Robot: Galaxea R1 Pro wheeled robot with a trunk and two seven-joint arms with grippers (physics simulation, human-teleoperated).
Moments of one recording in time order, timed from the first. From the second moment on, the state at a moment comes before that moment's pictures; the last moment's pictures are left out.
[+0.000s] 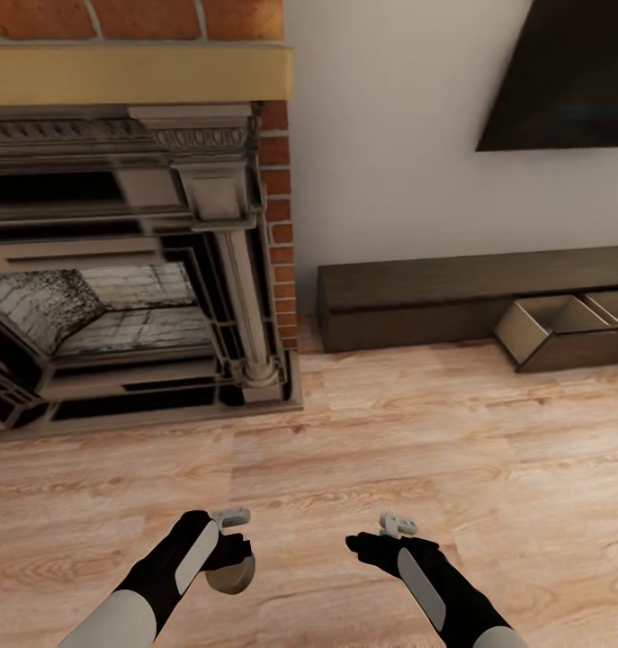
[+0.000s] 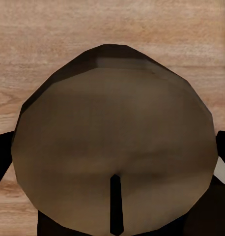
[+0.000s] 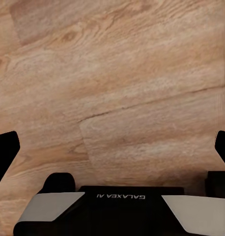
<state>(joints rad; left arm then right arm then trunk) -0.57 -0.02 -0.23 -0.62 0.49 0.73 0.26 -0.48 0.02 0.27 -0.67 -0.55 0.44 -0.07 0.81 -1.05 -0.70</state>
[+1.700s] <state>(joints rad) -0.57 -0.02 -0.23 -0.62 0.49 0.73 0.26 -0.48 0.02 0.27 -0.63 -0.55 0.42 -0.07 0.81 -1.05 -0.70</state>
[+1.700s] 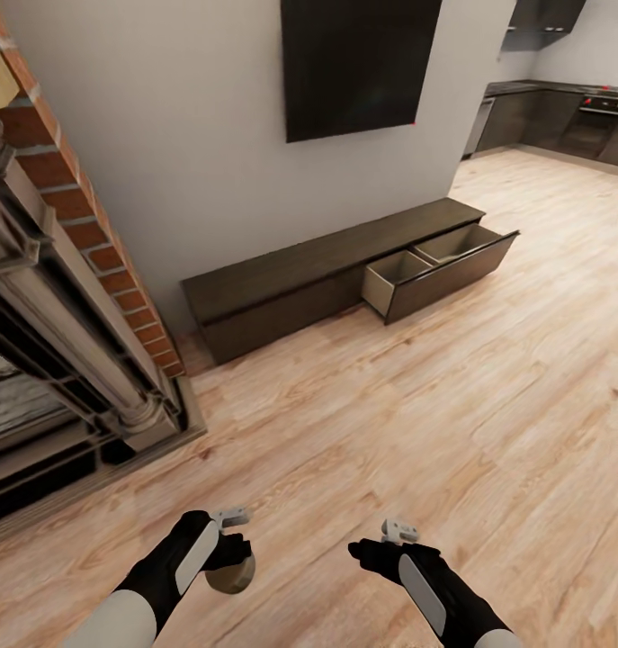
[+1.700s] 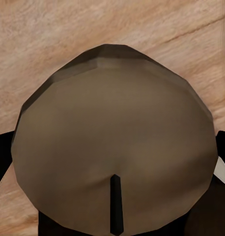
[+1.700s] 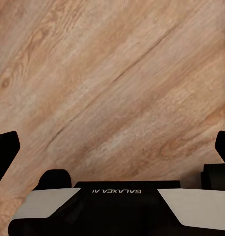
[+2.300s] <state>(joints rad) -0.57 -0.02 -0.23 -0.62 0.48 0.73 0.26 -0.48 0.02 0.27 -0.63 -0.55 0.42 -0.07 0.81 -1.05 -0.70</state>
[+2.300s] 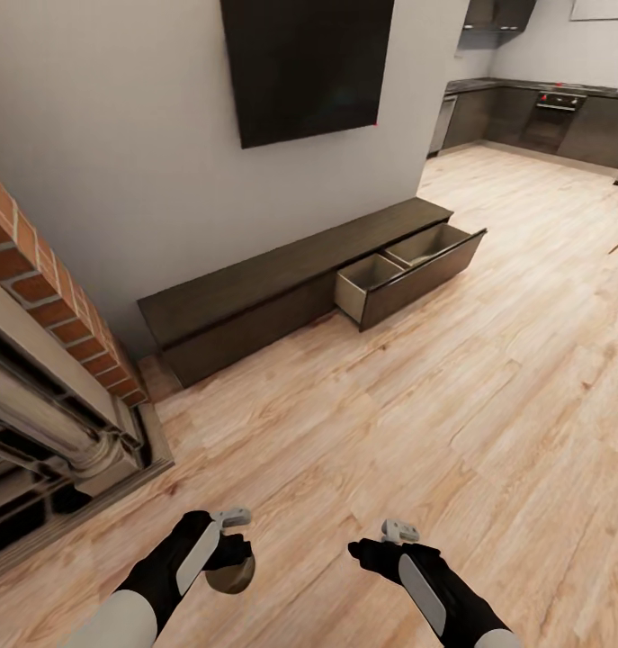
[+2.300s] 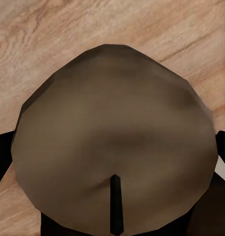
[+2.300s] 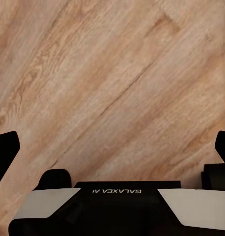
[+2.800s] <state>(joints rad) -0.57 -0.02 -0.23 -0.62 0.48 0.73 0.26 -0.48 0.02 0.27 -0.63 -0.55 0.42 -0.07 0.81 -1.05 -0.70</state>
